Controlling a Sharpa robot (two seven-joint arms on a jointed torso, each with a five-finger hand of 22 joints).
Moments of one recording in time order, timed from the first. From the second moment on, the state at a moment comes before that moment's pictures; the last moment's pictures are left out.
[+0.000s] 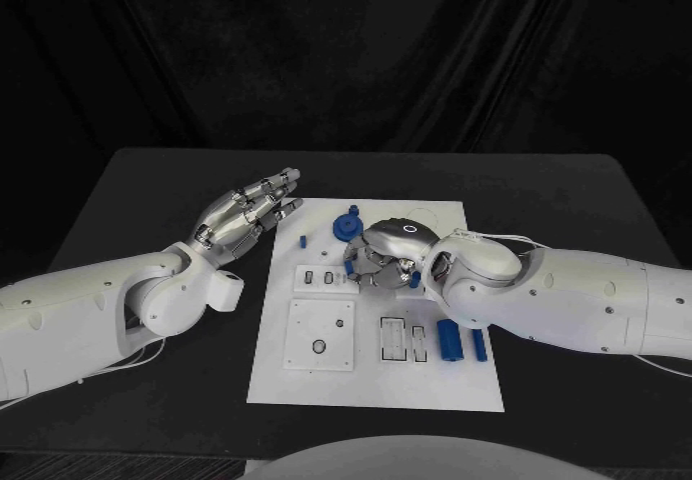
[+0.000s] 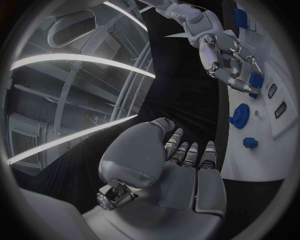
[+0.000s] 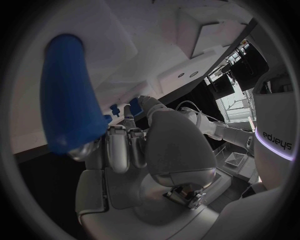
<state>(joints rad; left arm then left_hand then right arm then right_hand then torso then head) 1.21 -0.91 -0.21 1.49 -0.06 0.10 0.68 1.37 0.21 0.22 0.17 0.69 0.33 0.11 0.09 0.04 0.00 0.08 0.00 0.00 0.00 0.10 0.00 0.00 0.17 0.01 0.21 0.01 0.00 1.21 -0.69 -0.21 1.58 -1.57 -0.38 -0.12 1.33 -0.07 0.22 0.13 0.45 0.84 0.09 0.33 0.27 1.46 -0.01 1.57 1.31 1.47 -0.08 1.50 1.31 0.08 1.45 0.03 1.21 1.31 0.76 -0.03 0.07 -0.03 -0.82</state>
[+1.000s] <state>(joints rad) 1.21 -0.90 -0.21 1.48 -0.06 0.11 0.68 1.37 0.21 0.22 0.17 0.69 0.33 0.11 0.09 0.04 0.00 0.09 0.00 0.00 0.00 0.10 0.00 0.00 0.17 0.01 0.21 0.01 0.00 1.21 -0.69 -0.21 1.57 -1.57 -0.36 -0.12 1.31 -0.16 0.11 0.25 0.06 0.60 0.07 0.21 0.16 1.46 -0.01 1.57 1.31 1.46 -0.07 1.50 1.31 0.08 1.45 0.03 1.19 1.31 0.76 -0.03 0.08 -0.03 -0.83</state>
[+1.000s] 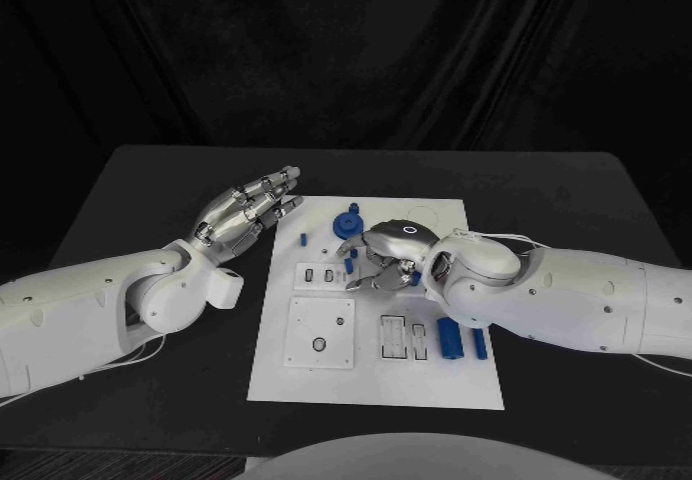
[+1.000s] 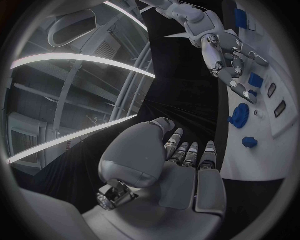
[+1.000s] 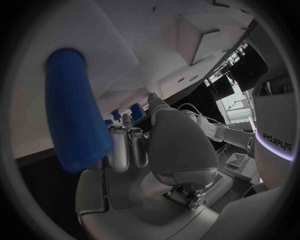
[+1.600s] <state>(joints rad) 1.21 -0.94 -0.21 1.52 -0.10 0.03 0.68 1.33 0.15 0.21 0.17 0.54 0.35 0.14 0.10 0.05 0.02 0.11 0.00 0.00 0.00 0.12 0.00 0.00 0.17 0.05 0.25 0.03 0.02 1.30 -0.78 -0.21 1.66 -1.57 -0.58 -0.01 1.29 -0.16 0.02 0.30 0.06 0.58 0.09 0.19 0.13 1.46 -0.01 1.56 1.31 1.46 -0.07 1.50 1.31 0.08 1.44 0.04 1.14 1.31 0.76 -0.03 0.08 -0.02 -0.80</state>
